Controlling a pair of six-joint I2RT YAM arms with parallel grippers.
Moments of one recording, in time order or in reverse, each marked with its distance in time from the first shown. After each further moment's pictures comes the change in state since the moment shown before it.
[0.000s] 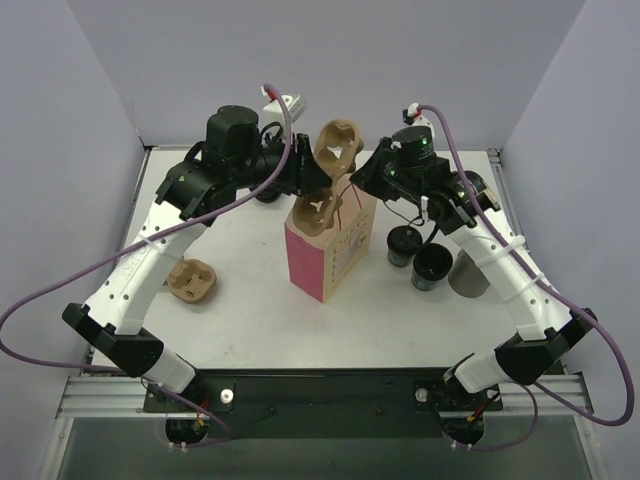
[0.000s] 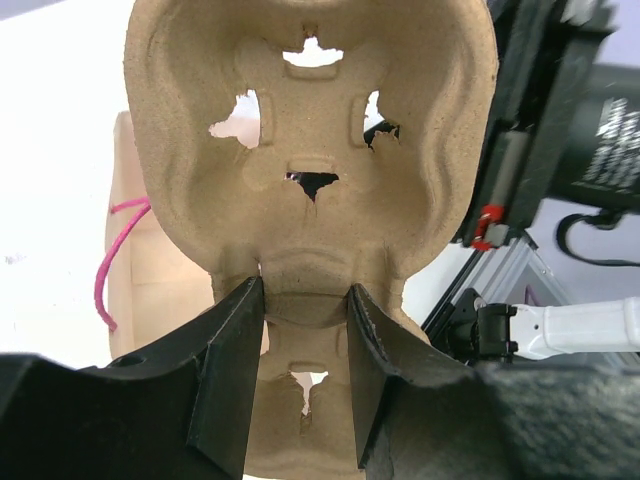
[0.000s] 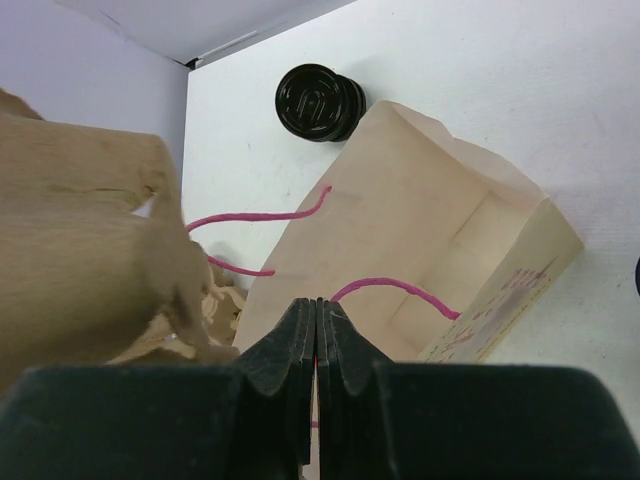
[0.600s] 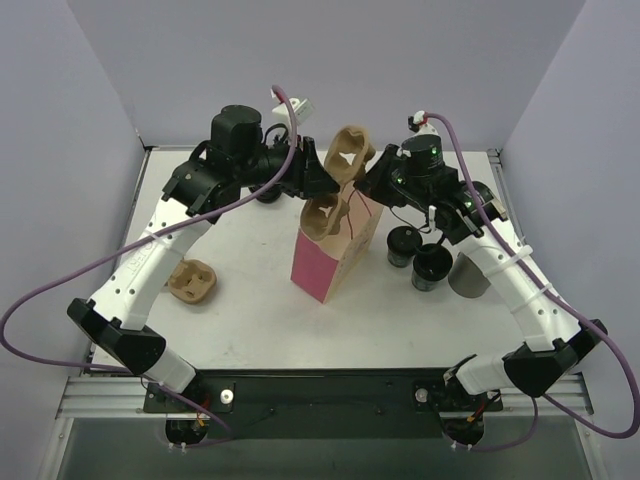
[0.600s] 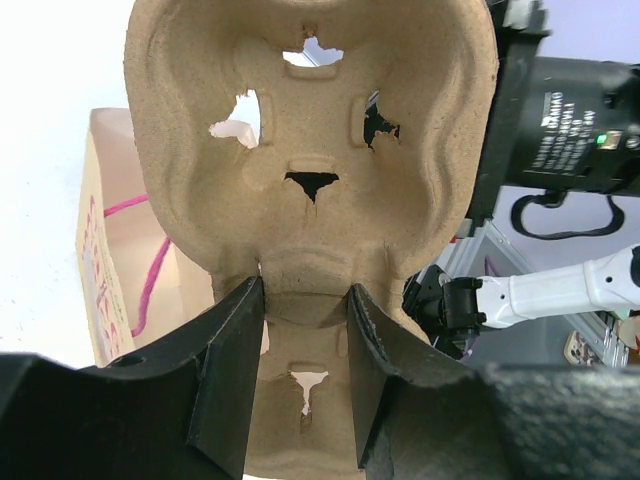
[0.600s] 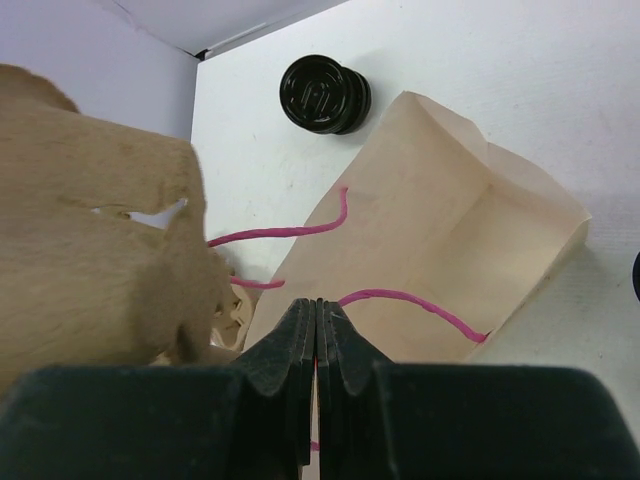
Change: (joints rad) left arm 0.013 0.012 -0.012 0.062 0.152 -0.006; right arm -0.025 -0.073 -0.120 0.068 -0.053 -0.017
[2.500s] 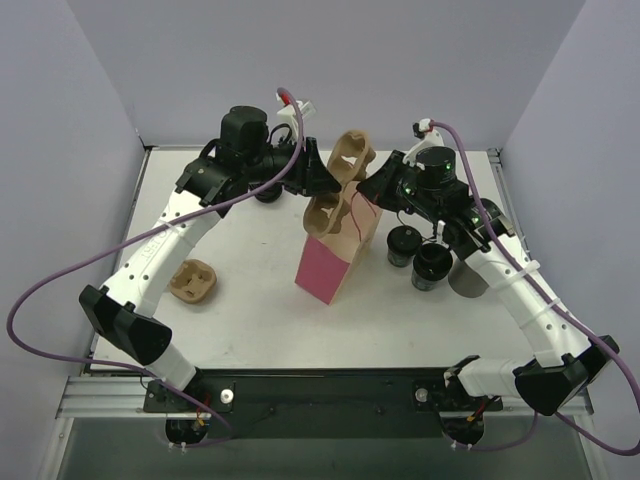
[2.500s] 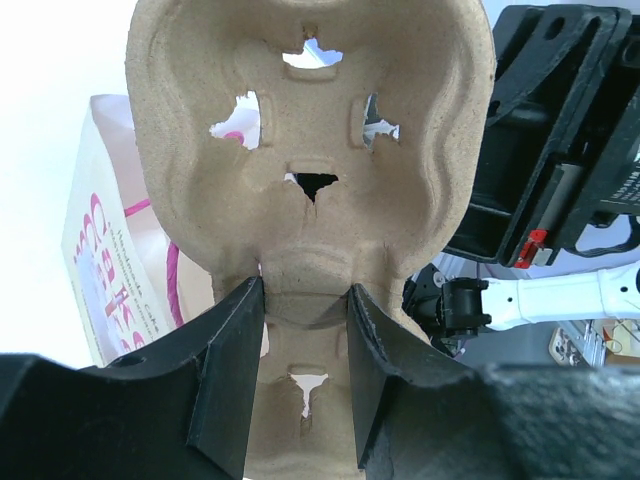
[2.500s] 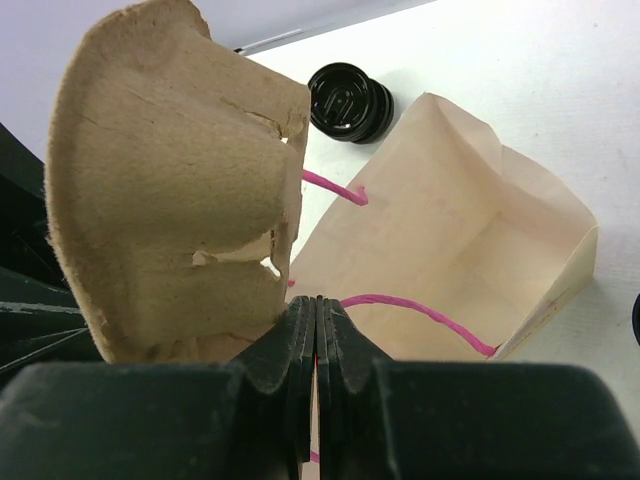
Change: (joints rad) left arm 0.043 0.058 -0.053 0.066 0.073 -0.024; right arm -0.038 -0.112 -0.183 0.177 -0.089 -0.091
